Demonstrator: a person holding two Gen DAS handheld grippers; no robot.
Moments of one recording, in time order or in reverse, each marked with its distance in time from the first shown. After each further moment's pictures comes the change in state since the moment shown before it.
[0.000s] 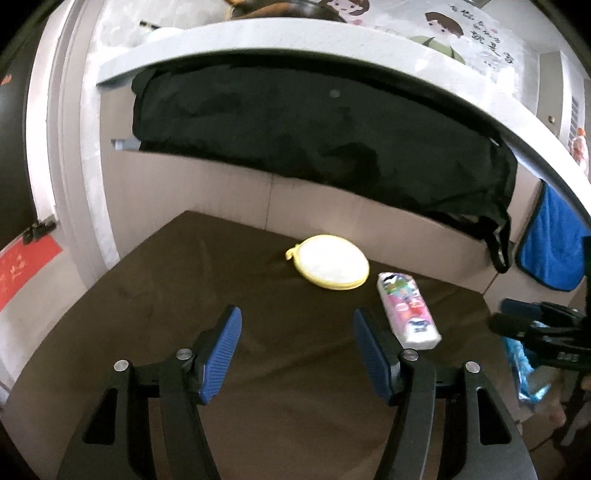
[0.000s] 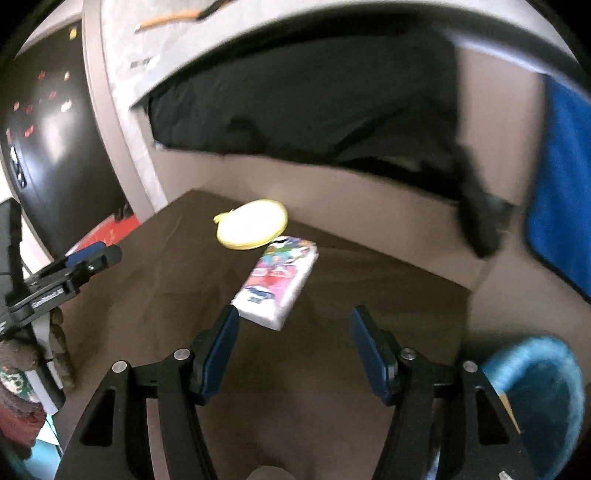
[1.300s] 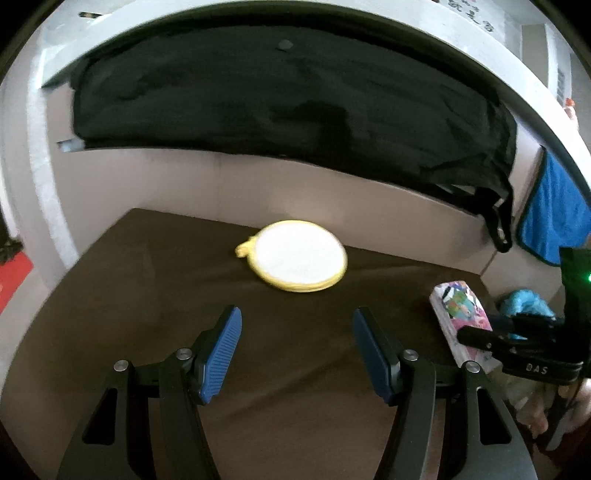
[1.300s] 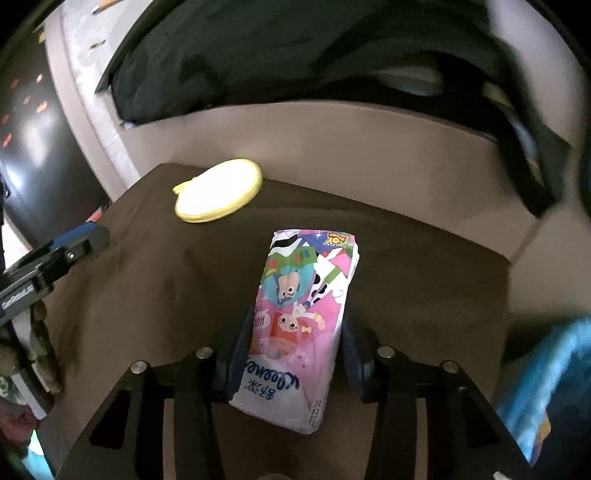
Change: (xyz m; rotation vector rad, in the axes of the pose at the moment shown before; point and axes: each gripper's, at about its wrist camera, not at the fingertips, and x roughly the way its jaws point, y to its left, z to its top) left arm 0.069 -0.034 0.018 0.101 0.091 -0.111; right arm 0.051 -0.046 -0.021 0.133 0.076 -0.014
